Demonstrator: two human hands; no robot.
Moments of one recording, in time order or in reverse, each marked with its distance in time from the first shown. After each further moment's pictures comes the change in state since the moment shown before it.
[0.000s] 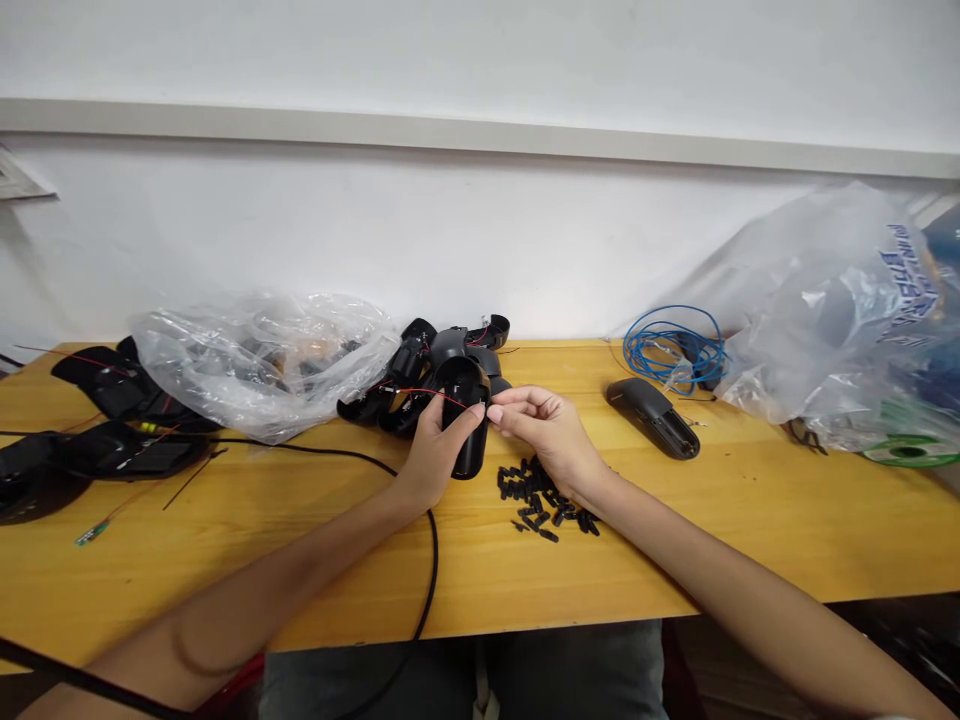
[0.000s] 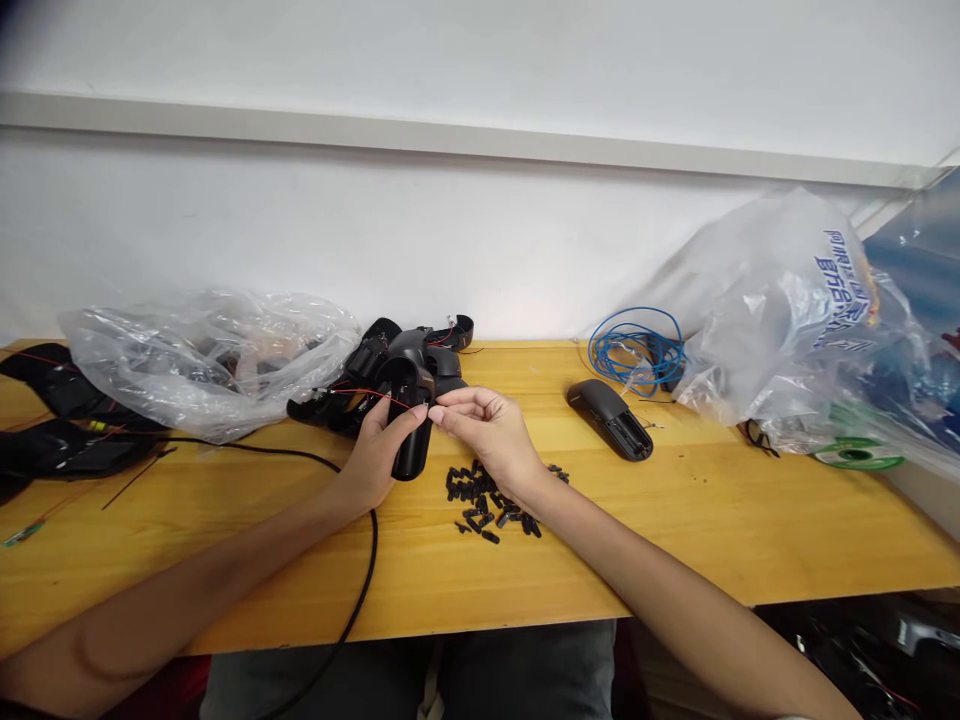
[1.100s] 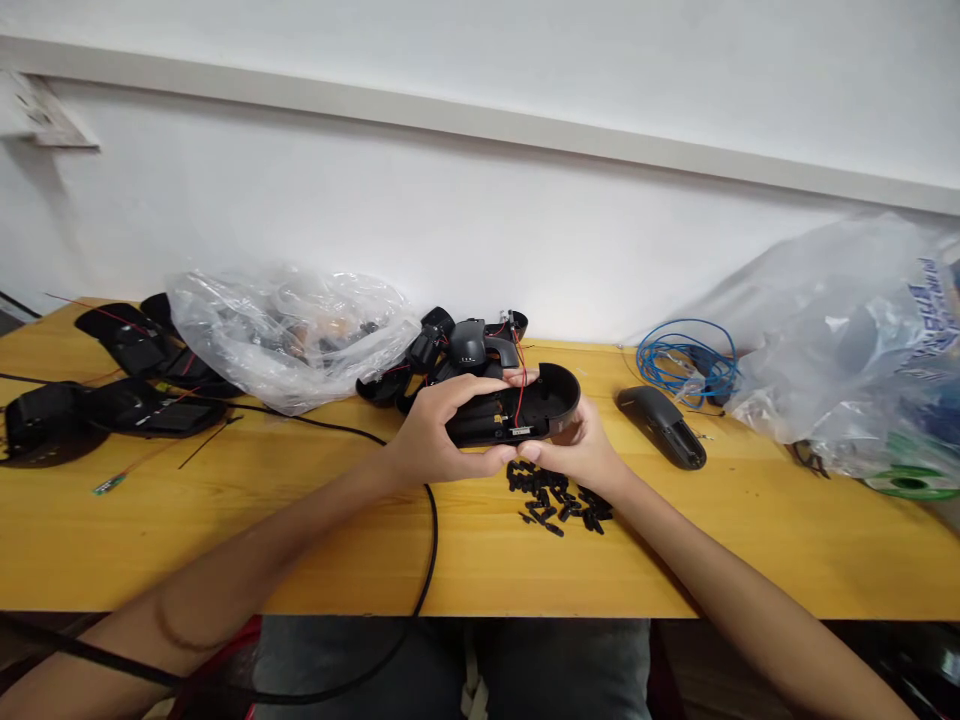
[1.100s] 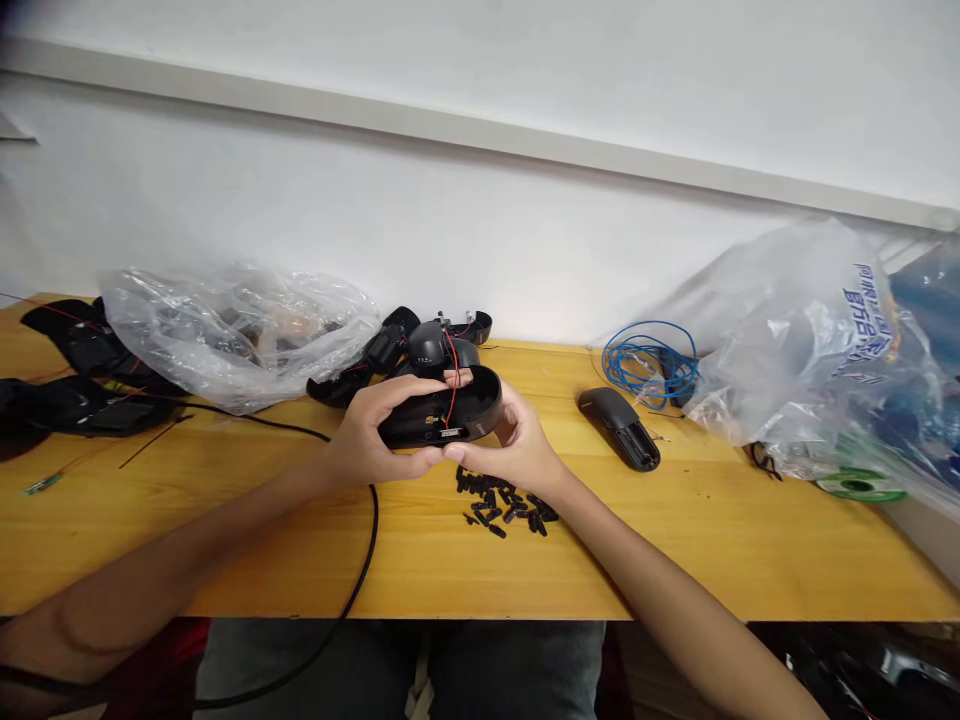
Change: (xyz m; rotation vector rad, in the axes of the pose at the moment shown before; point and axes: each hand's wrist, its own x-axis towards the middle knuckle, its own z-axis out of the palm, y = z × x) left_hand -0.001 0.043 -0.024 0.422 -0.318 0.451; right_hand -0.012 -0.015 -0.010 -0.298 -0.304 -0.345
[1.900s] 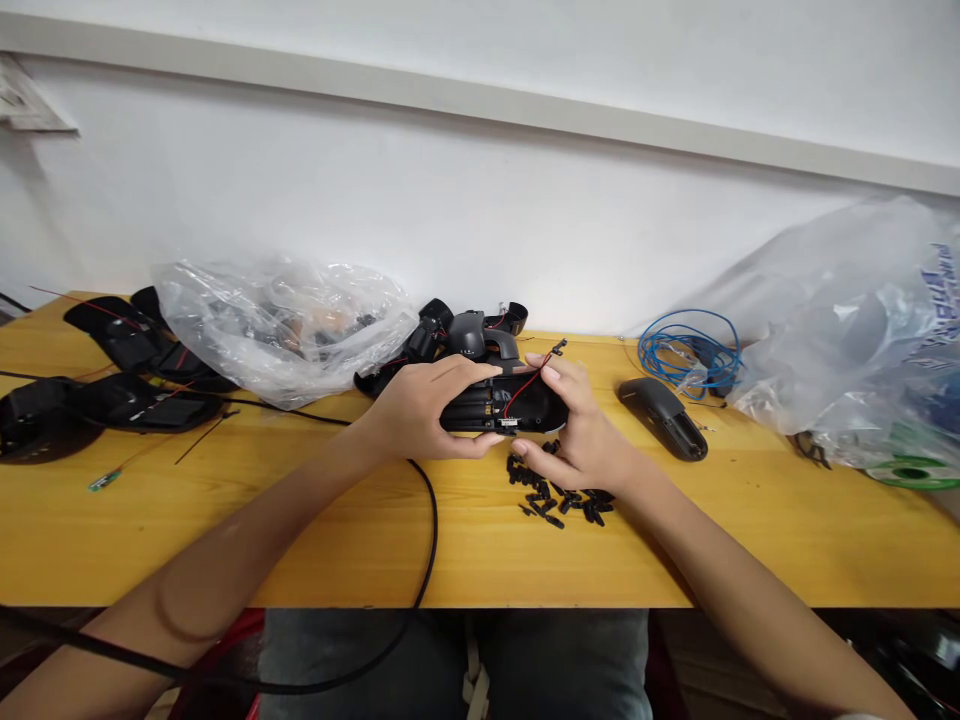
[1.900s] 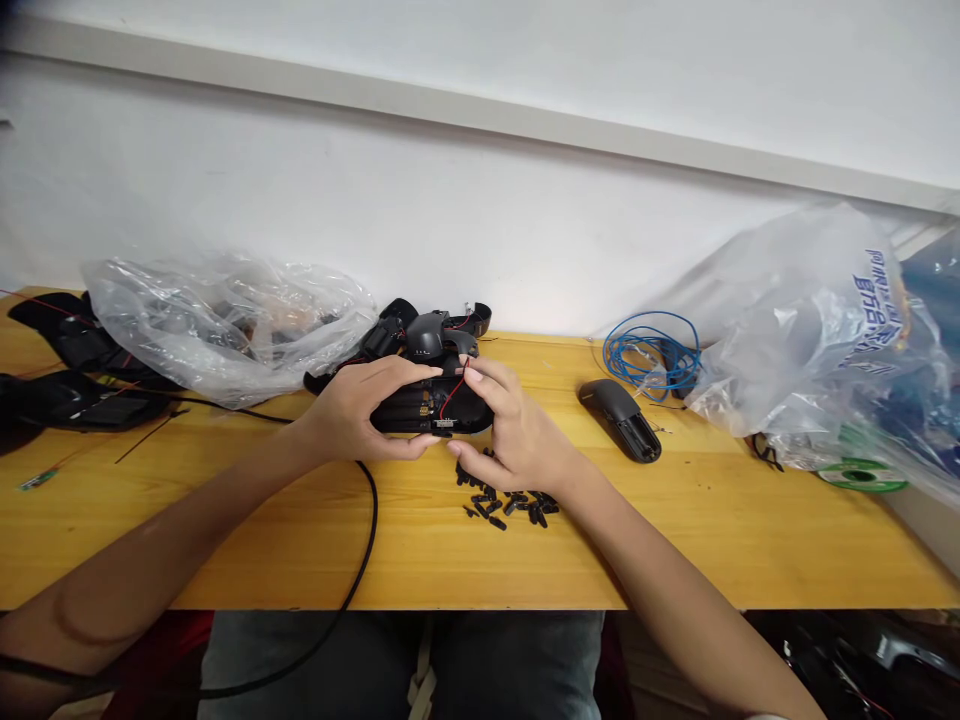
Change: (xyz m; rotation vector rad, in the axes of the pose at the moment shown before) left_hand 0.014 -0.005 -0.028 0.322 -0.146 0.126; right_hand 0.004 0.009 -0.030 -0.784 -0.186 -0.619
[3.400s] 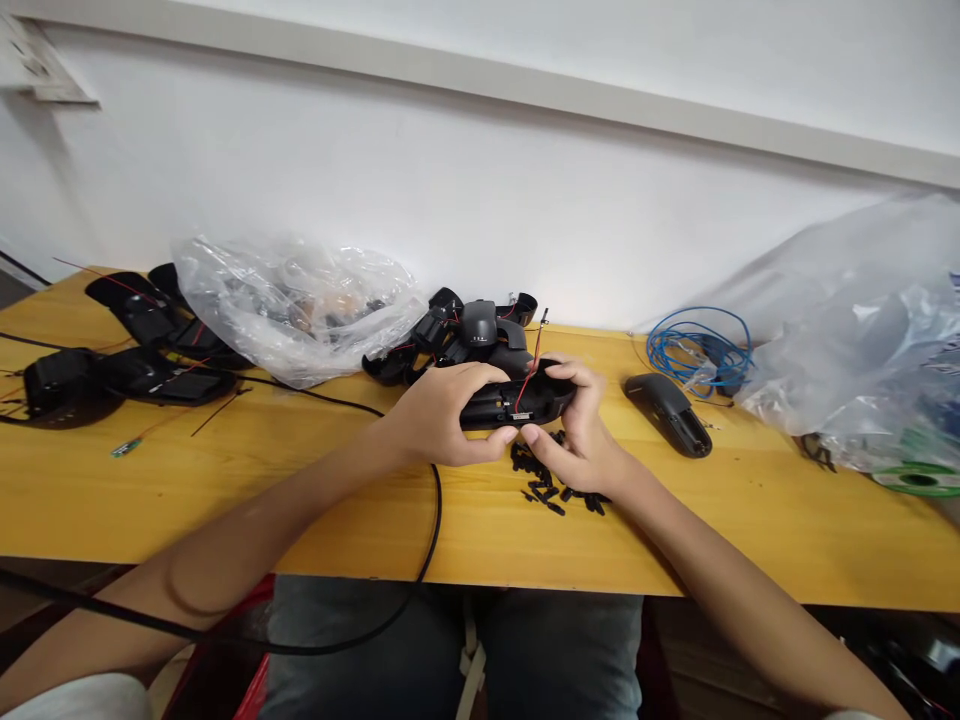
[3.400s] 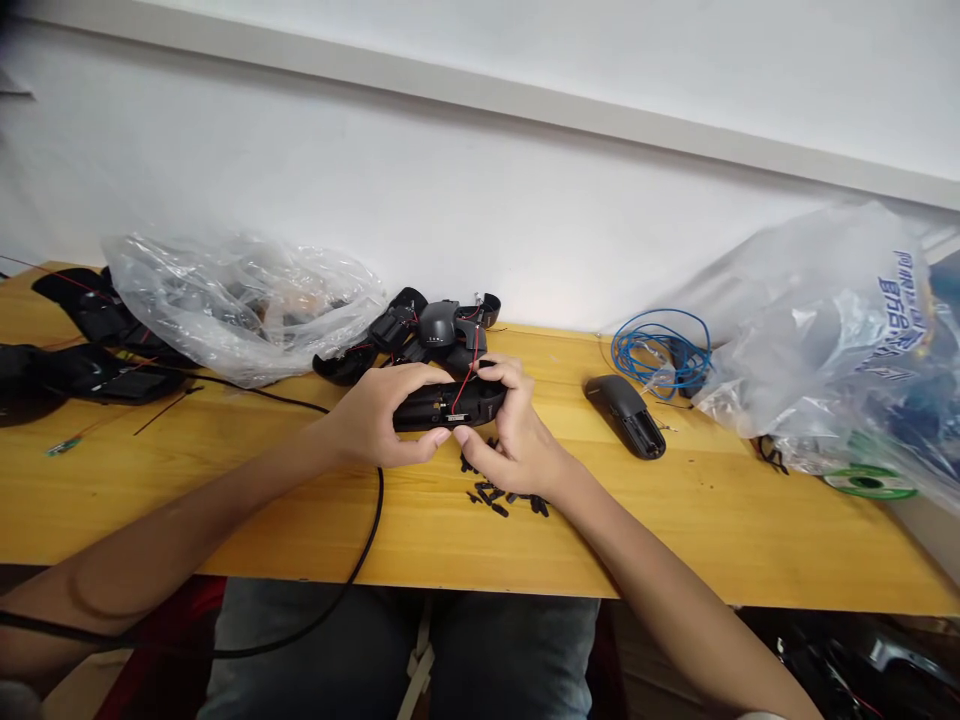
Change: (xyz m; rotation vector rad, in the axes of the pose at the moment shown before) left_hand -0.015 0.005 0.020 0.173 -0.055 0.108; right_hand -0.007 -0.015 0.020 0.208 0.113 0.180
